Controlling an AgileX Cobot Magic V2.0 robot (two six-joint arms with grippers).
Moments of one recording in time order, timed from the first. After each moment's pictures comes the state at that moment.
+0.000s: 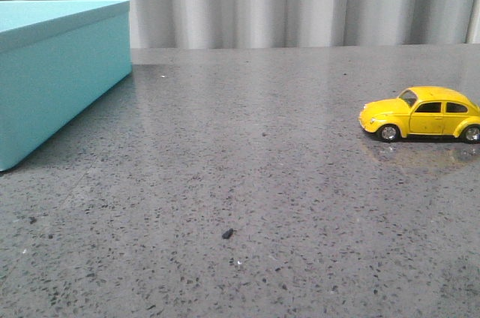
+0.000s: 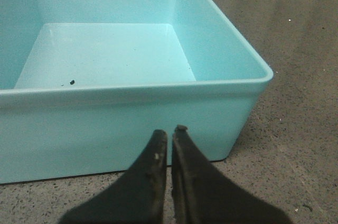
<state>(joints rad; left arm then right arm) -0.11 0.24 -0.30 -0.37 0.46 0.23 0.19 1.29 -1.22 0.08 1.17 -0.03</state>
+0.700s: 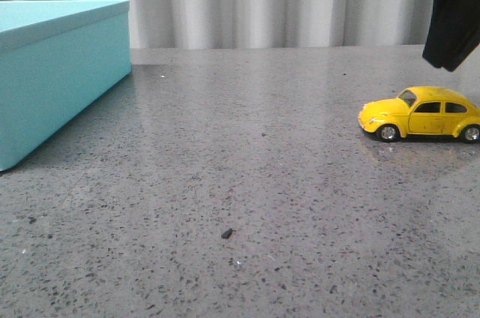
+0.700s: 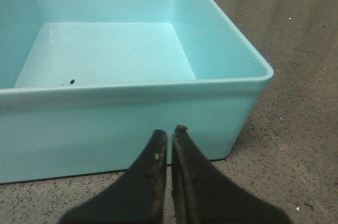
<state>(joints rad) -0.11 0.24 -0.30 -0.37 0.46 0.23 0.19 1.47 -1.23 0.19 1.05 -0.04</state>
